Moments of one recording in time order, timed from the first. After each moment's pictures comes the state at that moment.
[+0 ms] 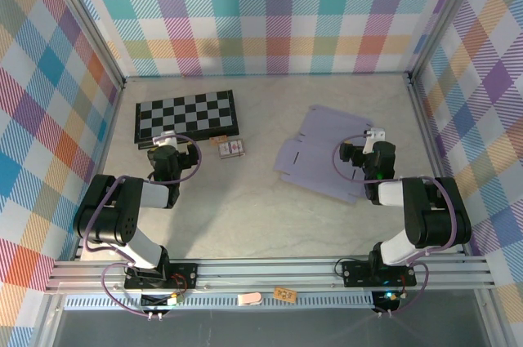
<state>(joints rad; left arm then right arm) -0.10 1.58 0.40 0.78 -0.26 -0.13 0.02 1.53 0.40 0.72 -0.02 0.07</state>
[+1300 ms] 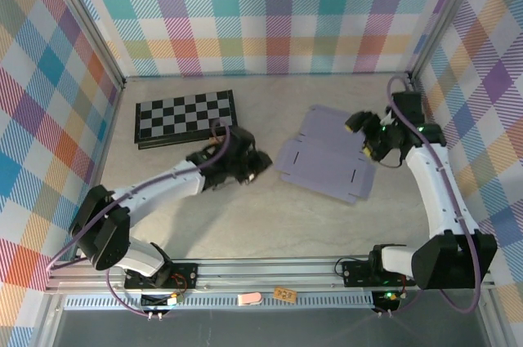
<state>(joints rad) -0.77 1.46 0.96 -0.31 0.15 -1.29 0.01 1.24 1.15 -0.89 -0.39 0.84</state>
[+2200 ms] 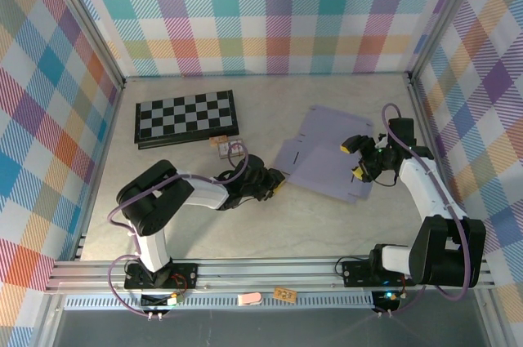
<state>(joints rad) -0.80 1.81 0.74 0.46 0.19 -1.53 -0.07 1.26 0.86 -0.65 -0.57 0.90</state>
